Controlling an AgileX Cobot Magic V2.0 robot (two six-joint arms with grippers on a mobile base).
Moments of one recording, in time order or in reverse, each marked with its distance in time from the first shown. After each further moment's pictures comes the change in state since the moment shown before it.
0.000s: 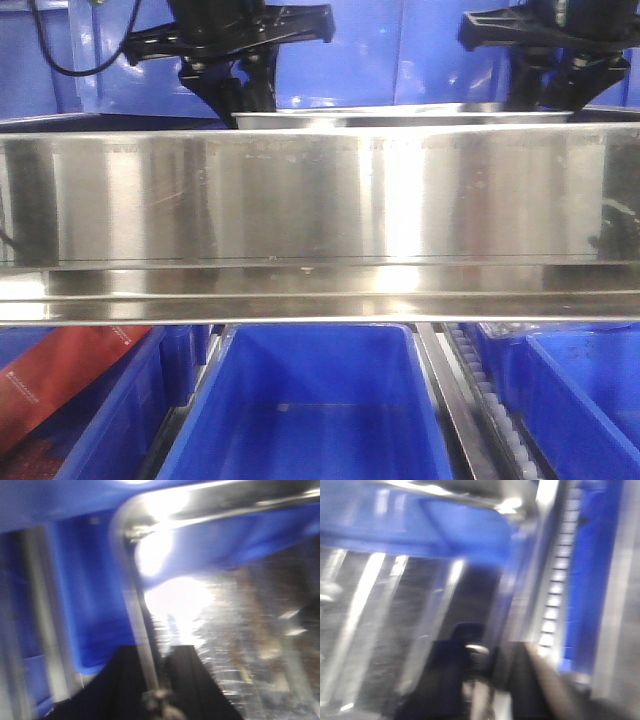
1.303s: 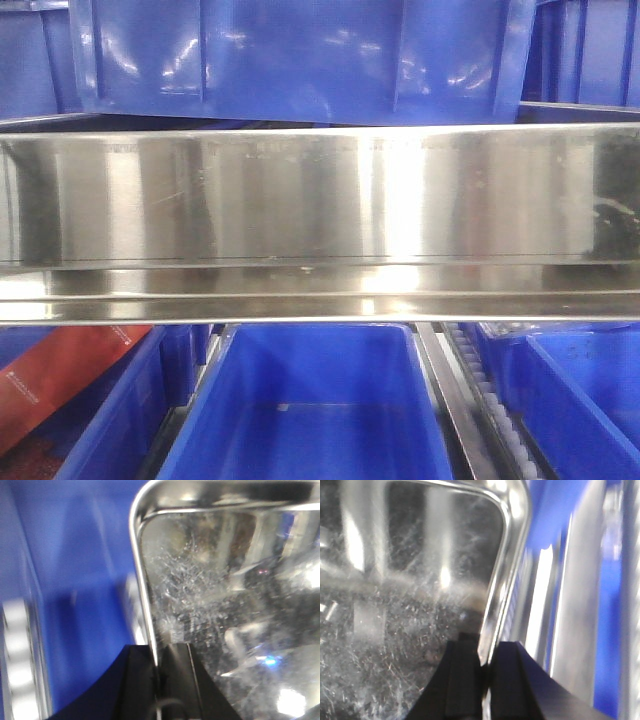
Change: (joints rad) left arm -0.004 -0.348 0.000 -0.032 -0.048 -0.005; right arm 0.005 -0.312 -0.082 0.028 0.039 0.006
